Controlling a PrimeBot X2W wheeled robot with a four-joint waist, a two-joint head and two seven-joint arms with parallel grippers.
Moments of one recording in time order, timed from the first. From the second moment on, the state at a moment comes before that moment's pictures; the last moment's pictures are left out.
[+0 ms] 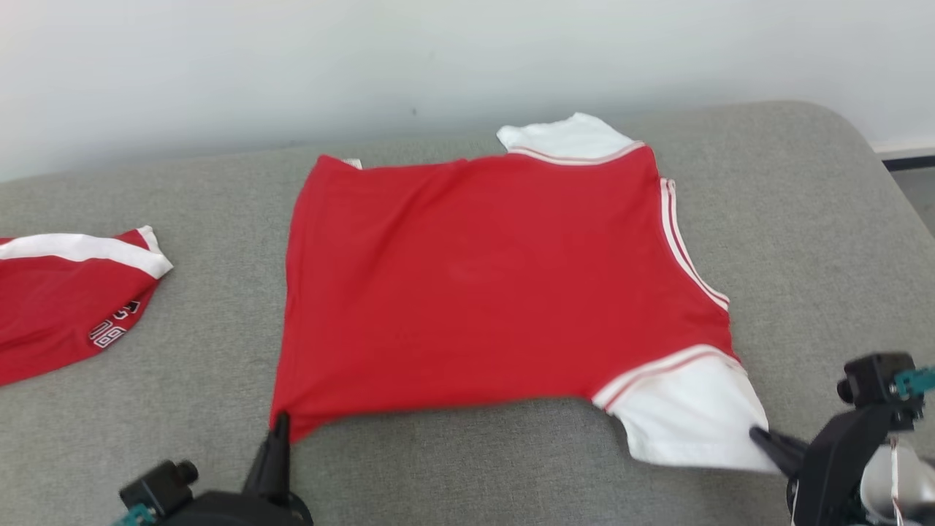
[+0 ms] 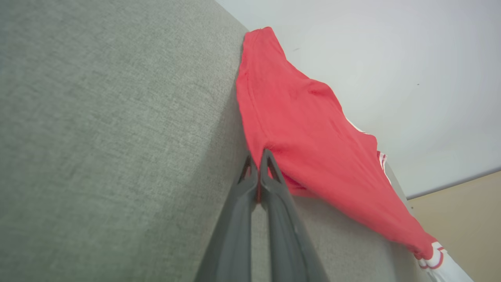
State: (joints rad) left arm -0.23 0.14 -0.23 0.53 -0.93 -0.12 -0.26; right arm -0.06 -0.32 -0.03 -0.08 0.57 0.13 0.85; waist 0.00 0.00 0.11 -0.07
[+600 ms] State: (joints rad) left arm -0.02 0.16 -0.30 0.37 -0.95 -0.05 -0.07; right arm 0.11 -0.22 -0.16 -0.16 0.46 0.13 0.95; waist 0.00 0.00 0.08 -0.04
